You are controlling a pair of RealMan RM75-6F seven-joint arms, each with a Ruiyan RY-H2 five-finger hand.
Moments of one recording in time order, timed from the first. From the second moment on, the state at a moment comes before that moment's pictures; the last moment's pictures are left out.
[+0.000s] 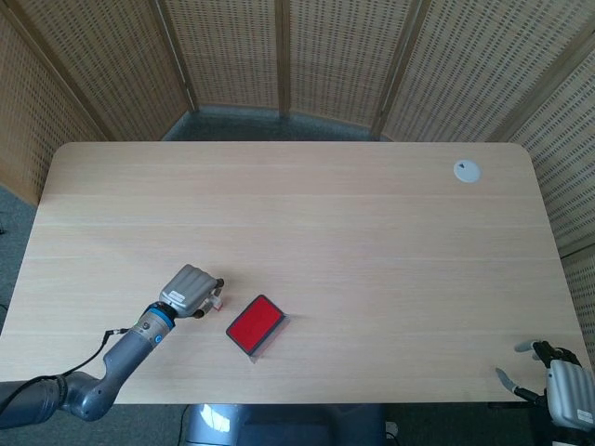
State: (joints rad) left arm -0.76 -1.47 0.03 -1.56 1.09 0.91 0.48; right arm -0.13 -1.39 0.03 -1.28 -1.50 1.58 0.23
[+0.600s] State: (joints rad) left arm -0.72 -1.51 0.03 -1.47 1.10 0.90 0.45; right arm -0.13 -1.39 0.03 -1.29 -1.50 1.58 0.21
